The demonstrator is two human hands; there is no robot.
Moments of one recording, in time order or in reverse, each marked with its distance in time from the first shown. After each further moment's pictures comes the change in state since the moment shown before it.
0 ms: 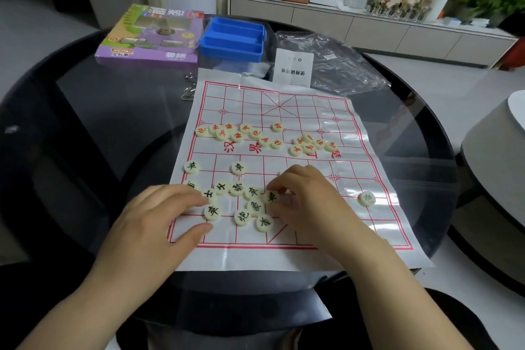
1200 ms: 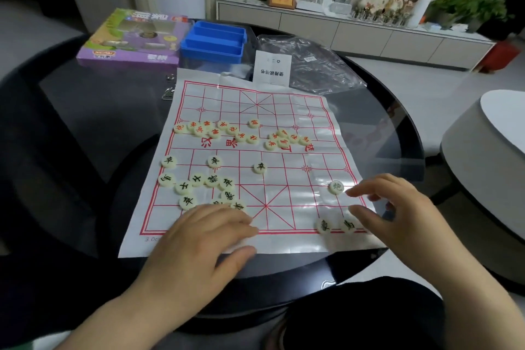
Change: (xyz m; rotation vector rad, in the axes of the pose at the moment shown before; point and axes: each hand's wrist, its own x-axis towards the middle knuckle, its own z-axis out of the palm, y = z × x) left_hand -0.006 0.053 0.039 0.032 -0.053 0.306; right_hand -0.084 0.050 -0.063 0.096 0.193 0.192
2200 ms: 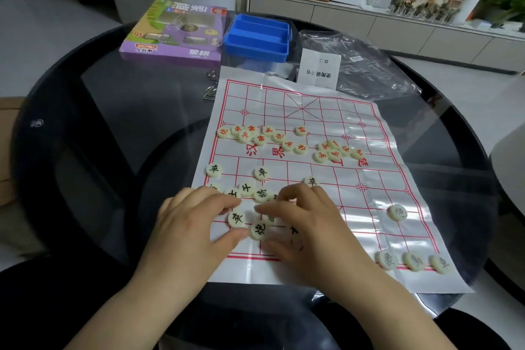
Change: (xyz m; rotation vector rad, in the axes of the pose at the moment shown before) left_hand 0.000 -0.056 -0.018 0.051 0.092 -0.357; right_hand 0.047 -0.069 0.115 -0.076 -0.129 -0.331
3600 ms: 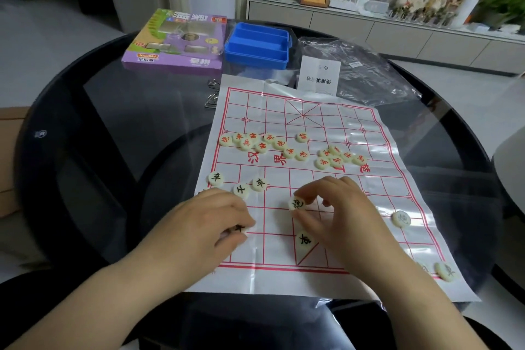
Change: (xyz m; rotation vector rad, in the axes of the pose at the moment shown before) left_hand 0.023 -0.007 -0.016 -0.056 -0.349 0.272; right_hand 0.010 0.008 -0.034 0.040 0.003 0.229
